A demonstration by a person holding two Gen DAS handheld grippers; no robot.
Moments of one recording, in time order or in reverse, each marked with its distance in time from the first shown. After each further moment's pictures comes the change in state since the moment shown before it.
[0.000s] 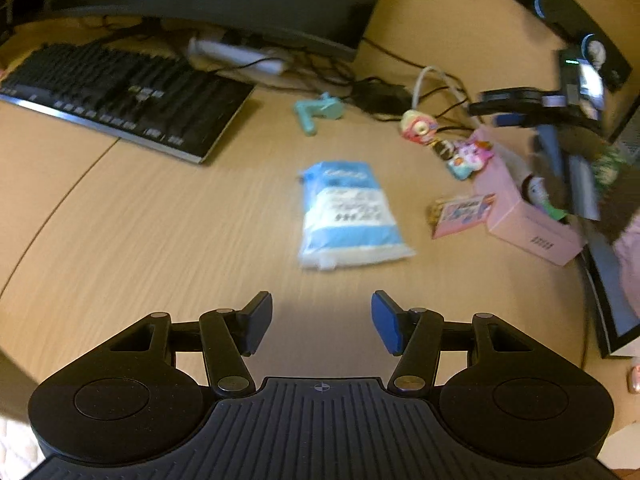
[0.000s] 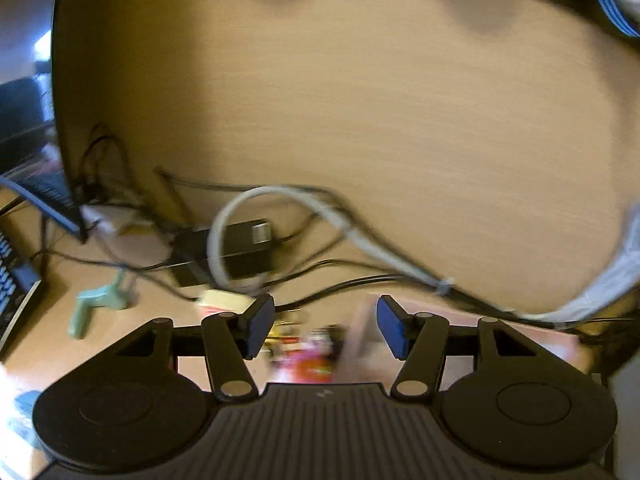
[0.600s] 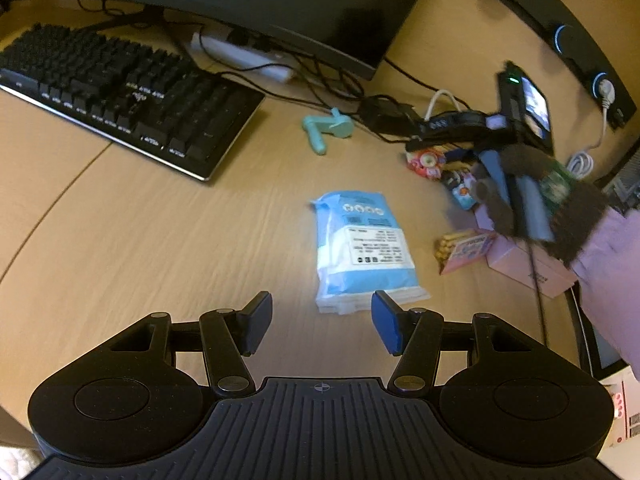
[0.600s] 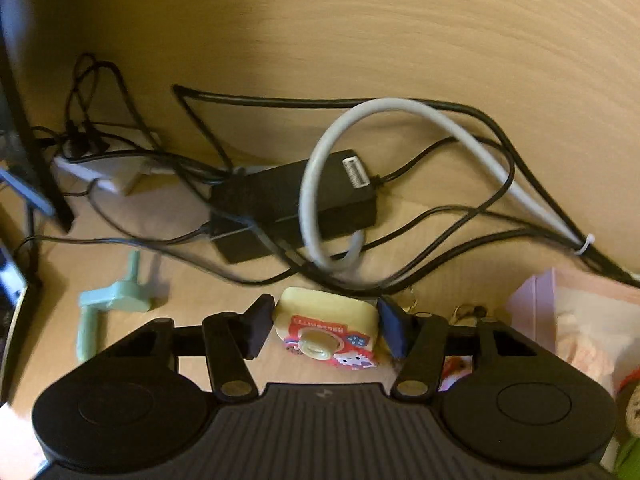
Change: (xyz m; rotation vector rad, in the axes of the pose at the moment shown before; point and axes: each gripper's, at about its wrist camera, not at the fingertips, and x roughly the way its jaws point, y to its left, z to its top) left arm 0.020 0.037 0.024 -0.076 -0.001 -0.078; right arm 0.077 0.062 -0.001 0.049 0.214 0.067
